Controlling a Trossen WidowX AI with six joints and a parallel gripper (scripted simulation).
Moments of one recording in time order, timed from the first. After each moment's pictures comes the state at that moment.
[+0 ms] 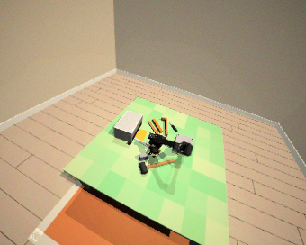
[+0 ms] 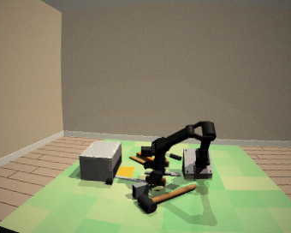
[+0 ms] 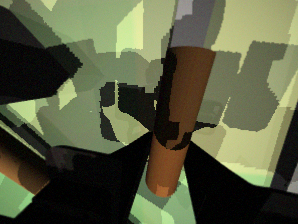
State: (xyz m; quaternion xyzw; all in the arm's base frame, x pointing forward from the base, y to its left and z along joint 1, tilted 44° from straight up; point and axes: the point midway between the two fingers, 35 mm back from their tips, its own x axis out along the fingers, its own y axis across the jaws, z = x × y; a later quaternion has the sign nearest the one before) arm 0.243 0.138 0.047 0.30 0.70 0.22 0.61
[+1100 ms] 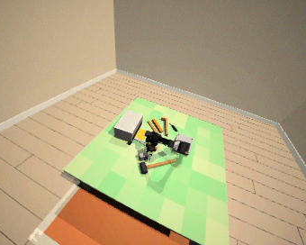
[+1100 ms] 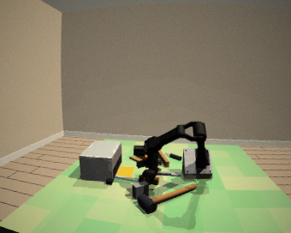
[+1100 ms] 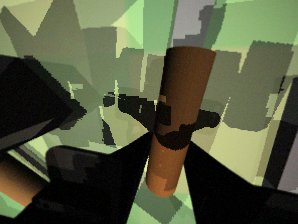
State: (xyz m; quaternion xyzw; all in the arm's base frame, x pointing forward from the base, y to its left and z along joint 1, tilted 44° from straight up) arm 0.282 0.136 0.041 0.30 0.70 0.22 0.61
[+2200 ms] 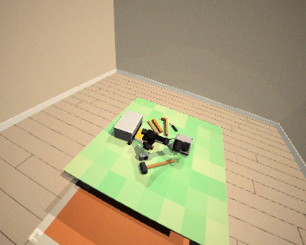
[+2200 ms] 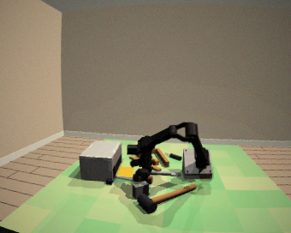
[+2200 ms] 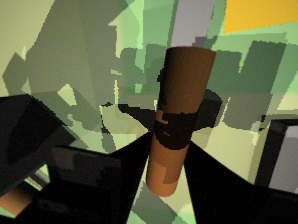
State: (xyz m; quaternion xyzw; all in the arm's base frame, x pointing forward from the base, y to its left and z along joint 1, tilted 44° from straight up) arm 0.318 0.134 0.036 0.30 0.70 0.22 0.61
